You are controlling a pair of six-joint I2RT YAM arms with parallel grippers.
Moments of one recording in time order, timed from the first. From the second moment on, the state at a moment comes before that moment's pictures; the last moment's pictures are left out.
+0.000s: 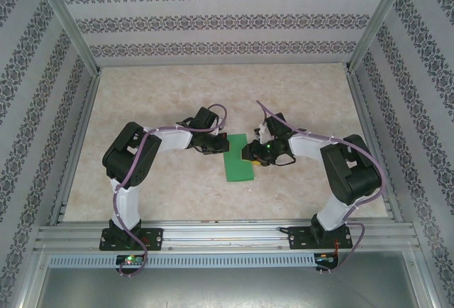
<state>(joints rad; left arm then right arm) -0.54 1.98 1.13 -0.16 0.46 -0.61 0.38 1.70 0.83 -0.28 -0.65 0.57</state>
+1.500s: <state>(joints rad) -0.69 1.46 0.87 -0.19 0.23 -0.36 0.36 1.72 0.84 -0.32 -0.68 0.63</state>
